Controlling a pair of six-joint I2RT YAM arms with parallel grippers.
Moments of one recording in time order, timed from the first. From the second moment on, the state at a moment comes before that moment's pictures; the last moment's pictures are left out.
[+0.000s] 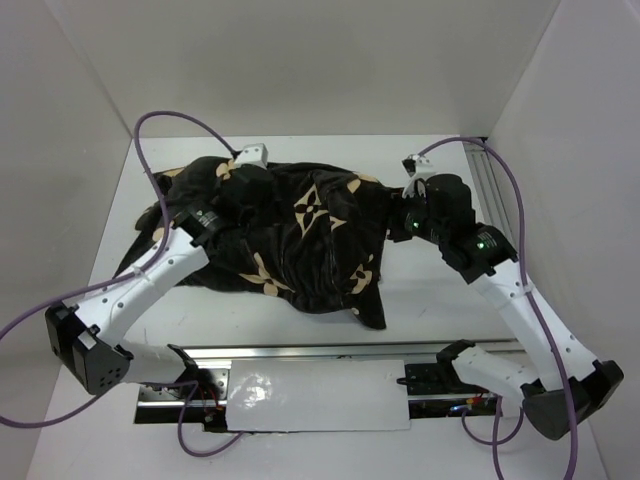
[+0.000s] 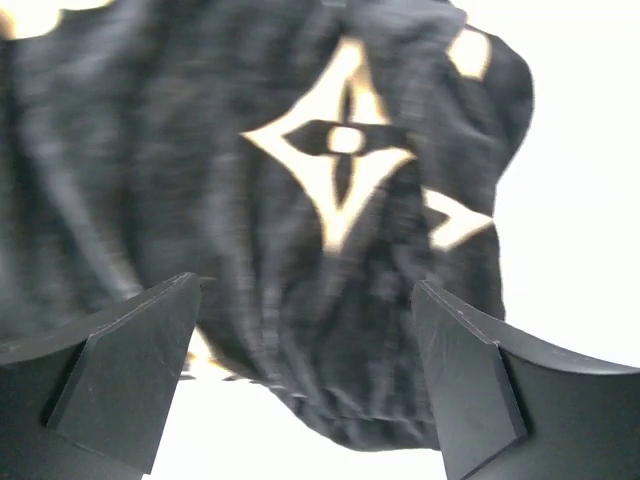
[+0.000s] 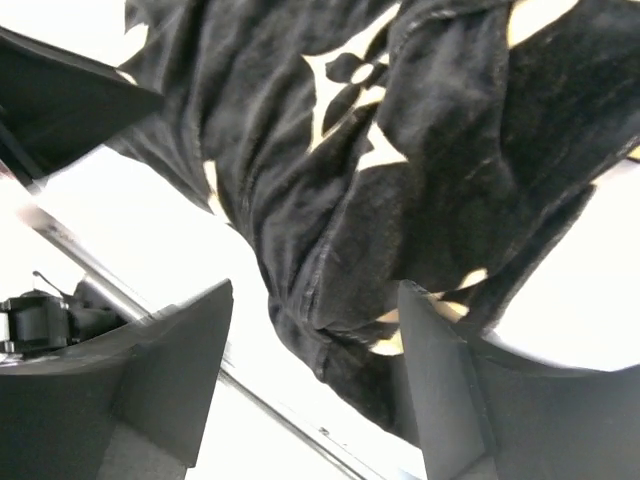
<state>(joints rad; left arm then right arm) -0.69 1.34 1.35 -0.63 -0.38 -0.58 0.47 1.02 1.15 -0.58 -0.20 0.39</state>
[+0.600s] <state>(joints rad) -0.22 1.17 0.97 -0.78 -0.31 -0.66 0.75 1.51 1.14 -0.51 -0.08 0.37</state>
